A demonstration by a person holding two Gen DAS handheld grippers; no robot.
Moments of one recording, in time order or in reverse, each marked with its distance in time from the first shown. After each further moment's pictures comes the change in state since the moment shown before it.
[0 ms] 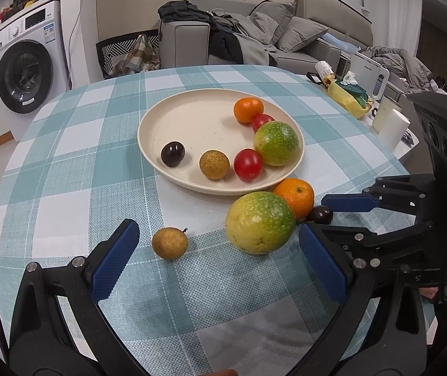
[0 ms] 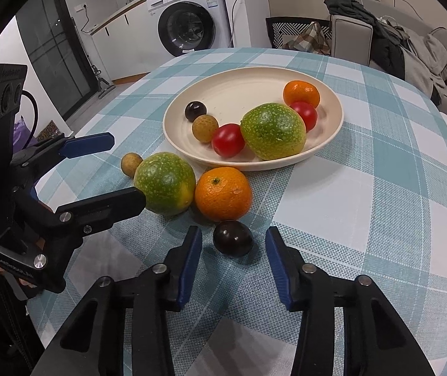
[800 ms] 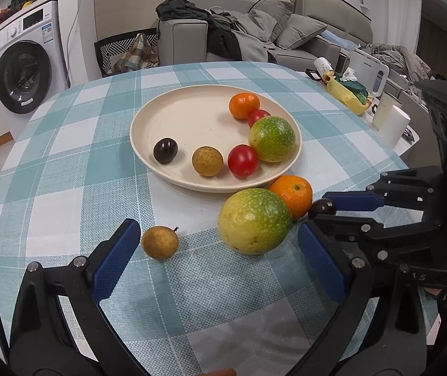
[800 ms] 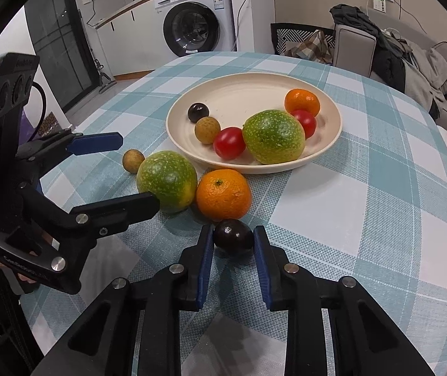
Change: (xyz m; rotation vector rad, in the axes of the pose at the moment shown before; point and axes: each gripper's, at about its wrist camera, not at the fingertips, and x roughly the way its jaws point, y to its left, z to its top) left arm 0.008 -0.008 -0.002 0.007 0.009 0.000; right arm -0.007 0.003 -0.002 -0.049 -0.017 -0.026
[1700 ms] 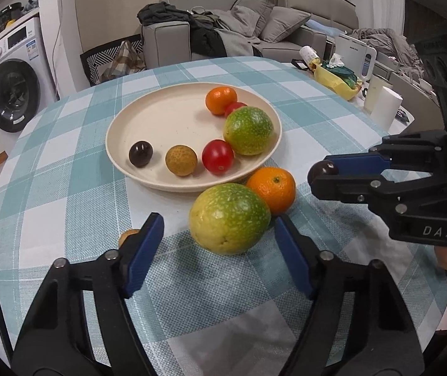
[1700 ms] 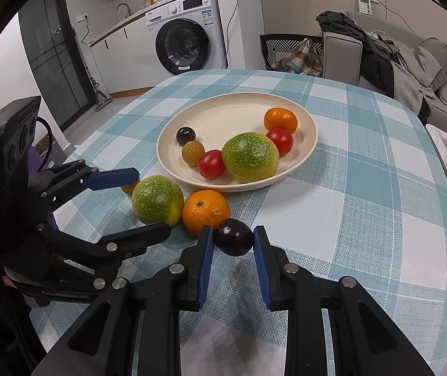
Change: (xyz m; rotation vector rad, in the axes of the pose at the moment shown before) left arm 0.008 -0.024 -0.003 0.089 0.006 -0.012; right arm -0.018 -0.015 0.005 0.047 -0.063 -0.001
